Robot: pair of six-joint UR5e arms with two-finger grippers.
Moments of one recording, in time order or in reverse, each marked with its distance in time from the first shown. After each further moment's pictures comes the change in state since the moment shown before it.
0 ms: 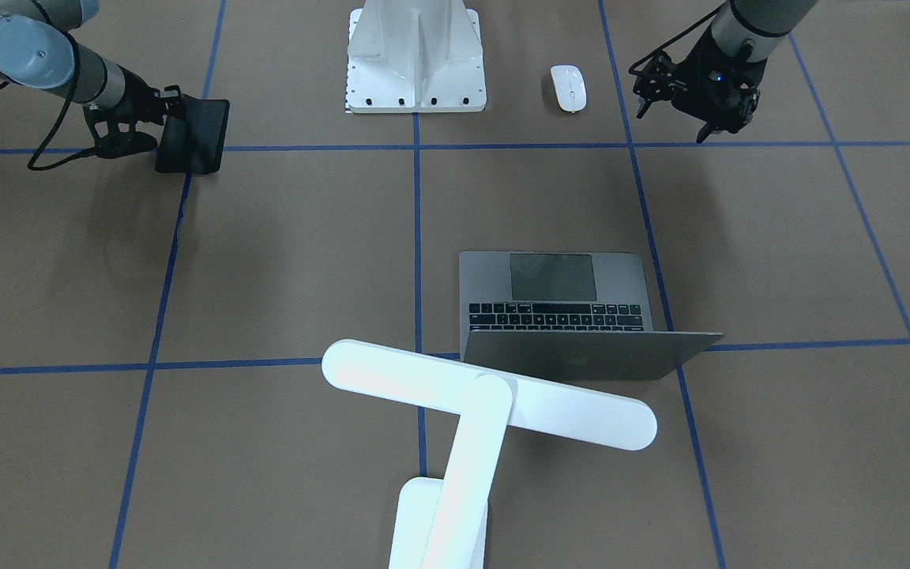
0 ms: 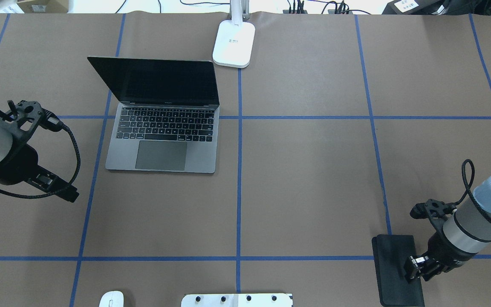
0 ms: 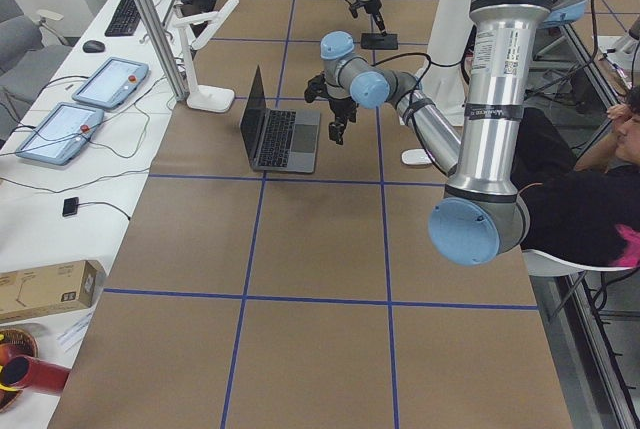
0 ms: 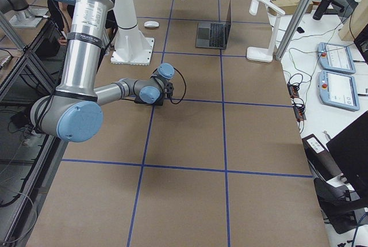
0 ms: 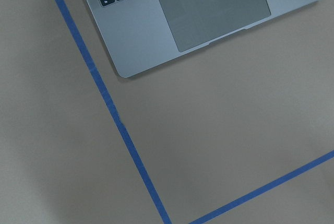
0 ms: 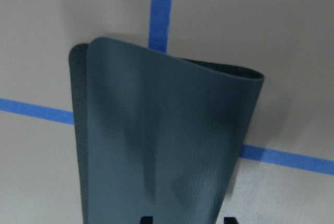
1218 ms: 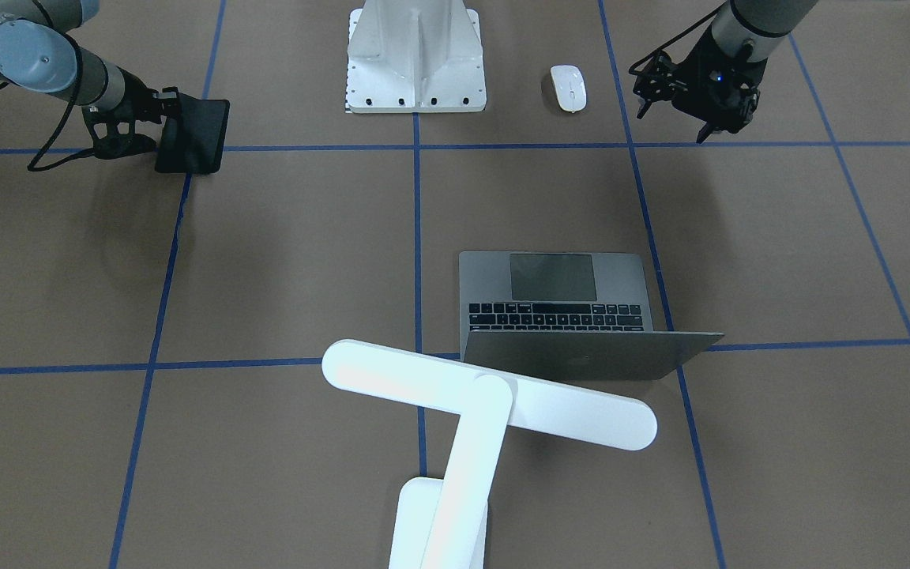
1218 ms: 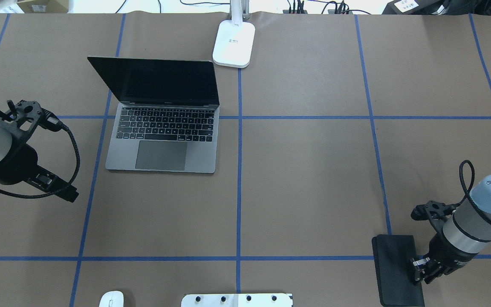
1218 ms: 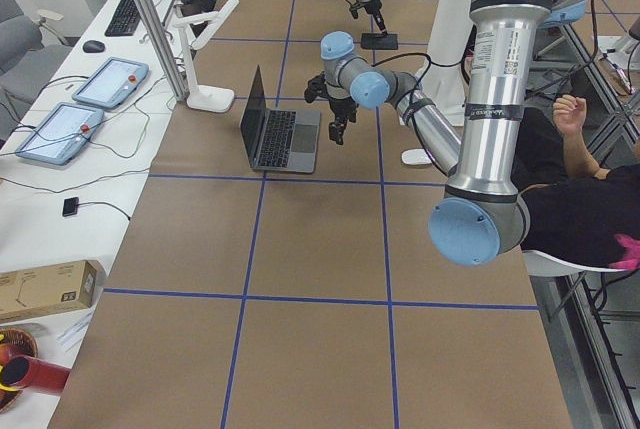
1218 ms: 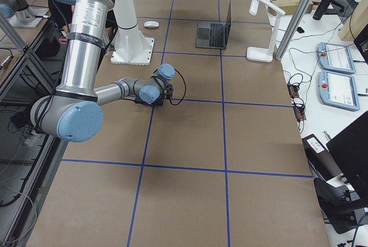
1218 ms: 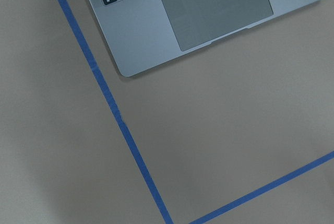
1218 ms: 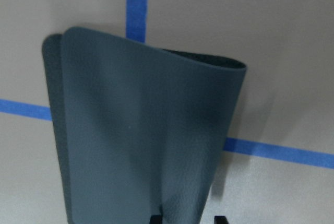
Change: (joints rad) left arm 0.000 0.004 0.000 -0.003 0.000 -0.001; right arm -0.001 0.001 0.001 -0.049 0.009 -0.014
